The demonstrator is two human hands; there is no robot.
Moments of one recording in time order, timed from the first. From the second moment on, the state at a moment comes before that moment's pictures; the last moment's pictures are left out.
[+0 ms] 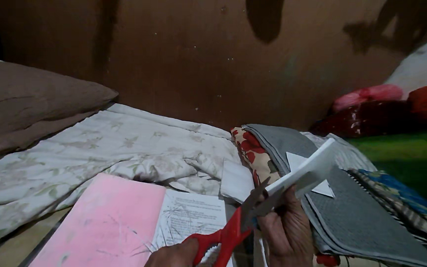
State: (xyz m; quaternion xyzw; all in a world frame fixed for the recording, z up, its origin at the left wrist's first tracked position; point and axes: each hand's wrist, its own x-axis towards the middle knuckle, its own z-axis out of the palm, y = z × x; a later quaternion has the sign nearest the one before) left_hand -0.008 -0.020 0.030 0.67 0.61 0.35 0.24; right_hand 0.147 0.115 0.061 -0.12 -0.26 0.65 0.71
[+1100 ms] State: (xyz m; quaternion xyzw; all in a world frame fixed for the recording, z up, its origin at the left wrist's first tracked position) left_hand -0.009 -0.023 0.034 0.68 0.59 0.35 0.26; right_hand 0.154 0.115 0.051 -0.07 -0.31 0.67 0.67
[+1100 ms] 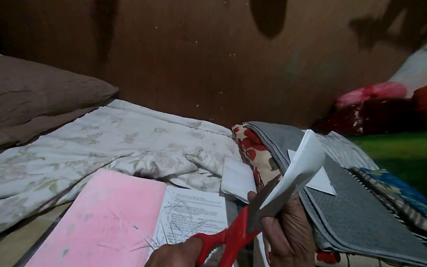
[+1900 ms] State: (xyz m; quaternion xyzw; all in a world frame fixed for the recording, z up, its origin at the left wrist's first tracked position) left_hand -0.009 -0.023 0.032 0.68 0.59 0.36 0.24; right_hand 0.155 0.115 0.053 -0.08 -0.30 0.66 0.68
